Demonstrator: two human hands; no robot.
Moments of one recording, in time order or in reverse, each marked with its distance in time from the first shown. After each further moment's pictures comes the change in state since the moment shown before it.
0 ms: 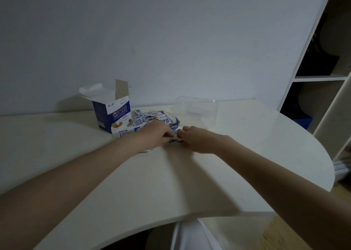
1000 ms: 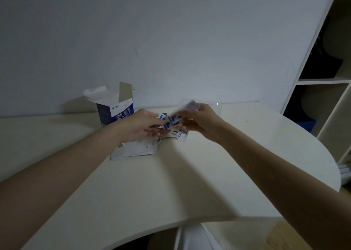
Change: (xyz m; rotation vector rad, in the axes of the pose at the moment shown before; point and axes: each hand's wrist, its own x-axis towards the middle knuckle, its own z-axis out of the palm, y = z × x) left_hand -0.009 -0.023 -0.033 -1.218 0.010 -0.418; right_hand 0.001 -0.007 -0.044 1.589 0.313 0.164
